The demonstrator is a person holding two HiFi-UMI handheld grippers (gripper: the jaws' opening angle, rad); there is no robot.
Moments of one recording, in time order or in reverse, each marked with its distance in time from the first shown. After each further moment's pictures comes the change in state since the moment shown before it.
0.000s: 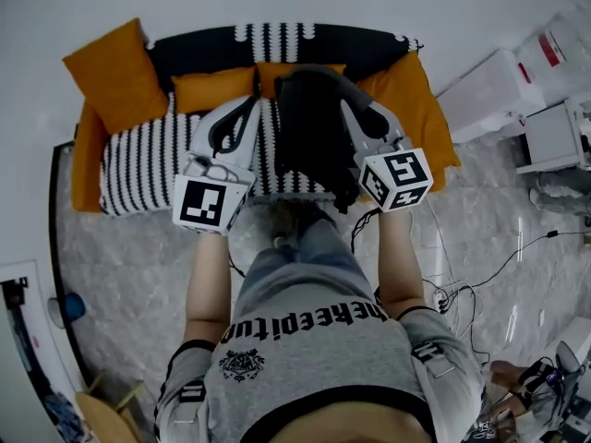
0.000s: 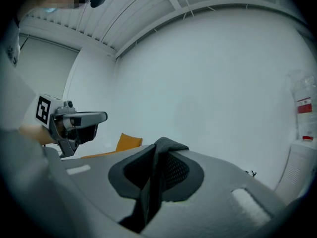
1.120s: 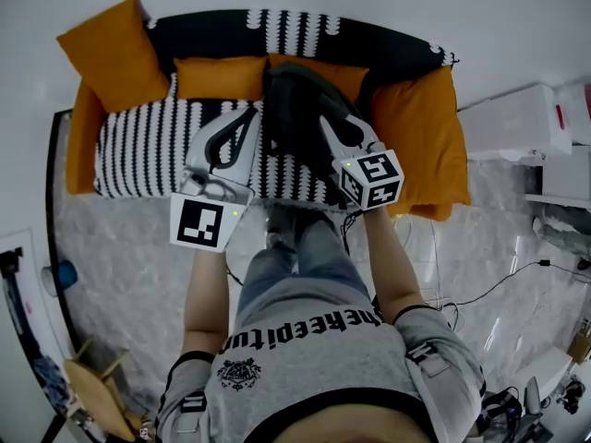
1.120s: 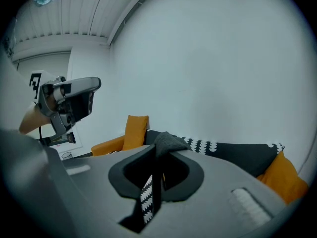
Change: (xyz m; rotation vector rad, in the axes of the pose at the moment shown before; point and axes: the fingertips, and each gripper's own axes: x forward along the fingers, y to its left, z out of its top) left arm 0.060 0.046 -0.056 -0.050 0.081 0.102; right arm 0.121 -0.026 -0.117 0.116 0.243 0.174
